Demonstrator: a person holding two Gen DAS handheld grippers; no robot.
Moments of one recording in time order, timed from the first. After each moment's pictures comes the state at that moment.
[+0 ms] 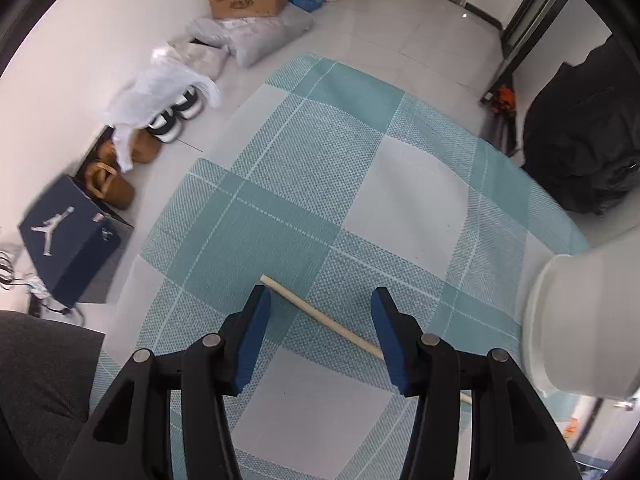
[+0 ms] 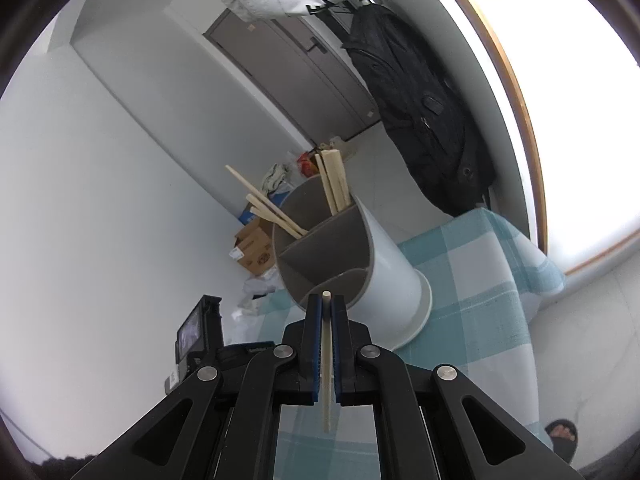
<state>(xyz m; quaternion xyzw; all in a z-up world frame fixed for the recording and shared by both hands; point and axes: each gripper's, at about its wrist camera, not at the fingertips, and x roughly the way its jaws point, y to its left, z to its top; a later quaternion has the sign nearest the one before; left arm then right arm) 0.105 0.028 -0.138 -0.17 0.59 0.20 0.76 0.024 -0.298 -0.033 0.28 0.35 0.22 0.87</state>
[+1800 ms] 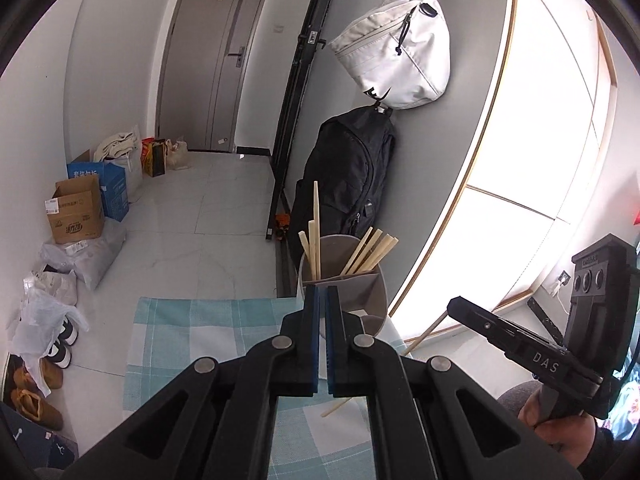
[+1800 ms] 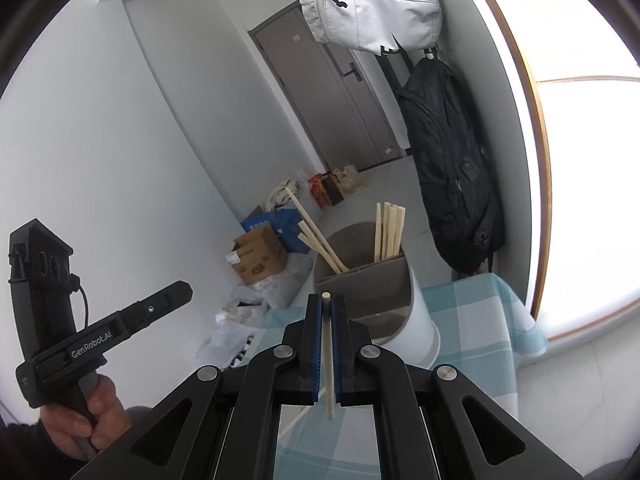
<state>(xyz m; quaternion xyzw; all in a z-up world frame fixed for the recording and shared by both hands) -0.010 -0.022 0.056 -0.09 0.30 -0.17 0.94 0.000 -0.259 0.025 0.17 0.27 0.23 0.92</state>
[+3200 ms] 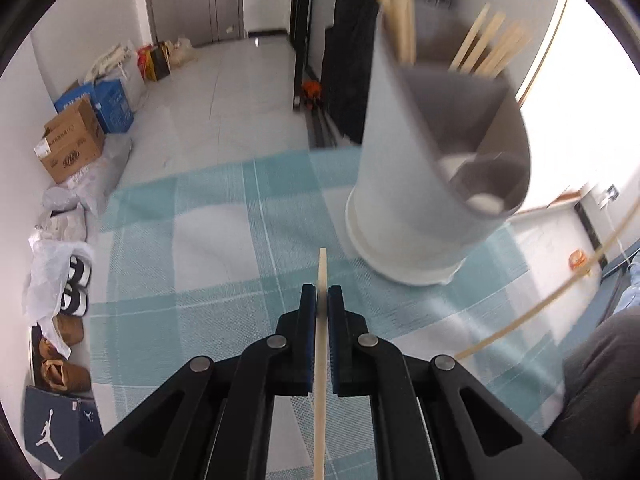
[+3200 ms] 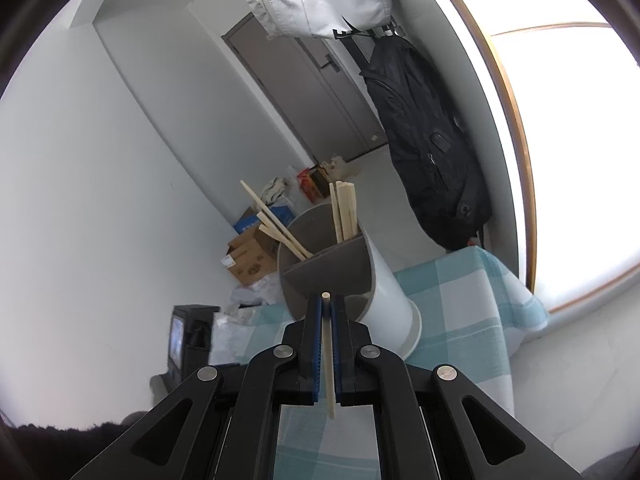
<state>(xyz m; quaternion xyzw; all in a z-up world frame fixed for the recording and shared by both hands) 0.032 -0.045 -0.063 -0.01 0.49 -0.13 0.86 0.013 -0.285 -0.007 0.22 0.30 0.21 0.90</state>
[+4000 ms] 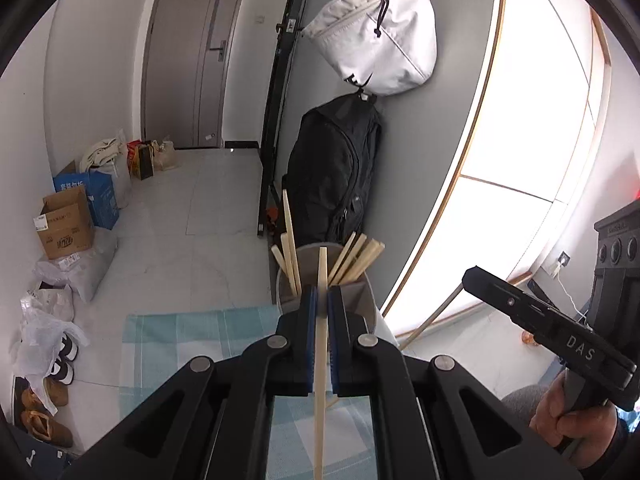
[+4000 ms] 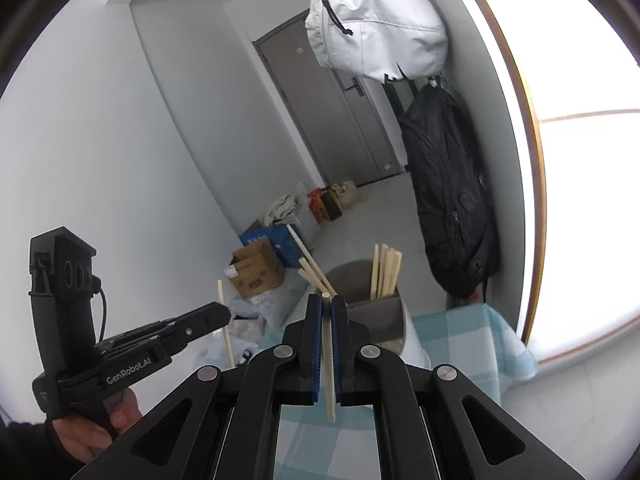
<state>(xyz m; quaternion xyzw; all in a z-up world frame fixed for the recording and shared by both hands) 0.035 -0.047 0.052 -0.06 0.31 -0.18 0.93 0.014 -0.266 0.064 0.16 0.25 0.22 0.93</state>
